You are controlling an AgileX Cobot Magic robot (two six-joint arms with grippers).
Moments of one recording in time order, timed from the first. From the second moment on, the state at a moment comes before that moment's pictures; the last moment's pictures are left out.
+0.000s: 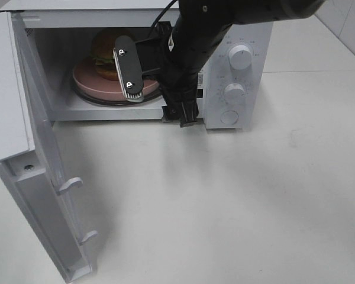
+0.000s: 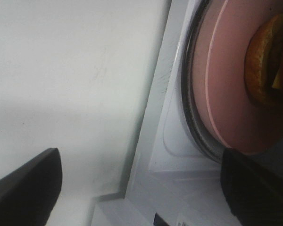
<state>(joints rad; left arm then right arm) 0.06 0.00 -0.50 -0.14 1.04 0.05 0.67 2.02 -1.52 -0.17 0.54 -1.02</state>
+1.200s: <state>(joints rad) 0.06 0.00 -0.50 -0.14 1.04 0.05 0.66 2.38 -1.94 -0.17 0.51 -1.01</state>
